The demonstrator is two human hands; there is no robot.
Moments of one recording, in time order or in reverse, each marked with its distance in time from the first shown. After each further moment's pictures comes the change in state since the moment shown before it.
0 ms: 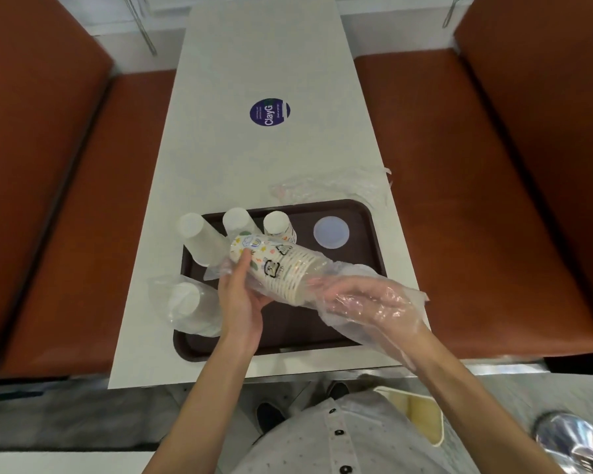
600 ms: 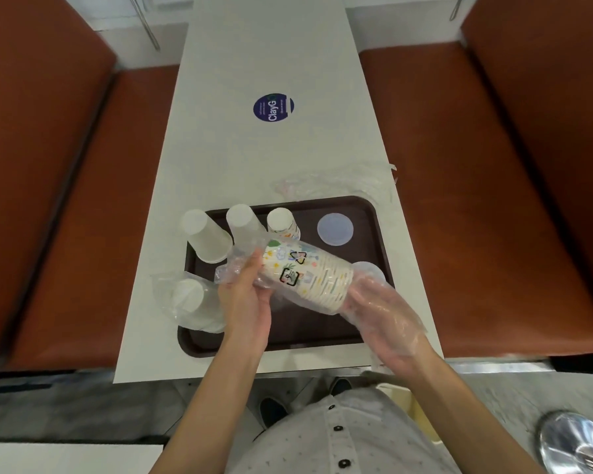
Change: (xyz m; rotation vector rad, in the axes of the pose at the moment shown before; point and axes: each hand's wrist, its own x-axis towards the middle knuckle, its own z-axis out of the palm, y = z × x) left_hand -0.010 0.004 0.010 -0.137 0.041 0.056; right_hand 0.005 0.032 -0.001 0.516 0.197 0.097
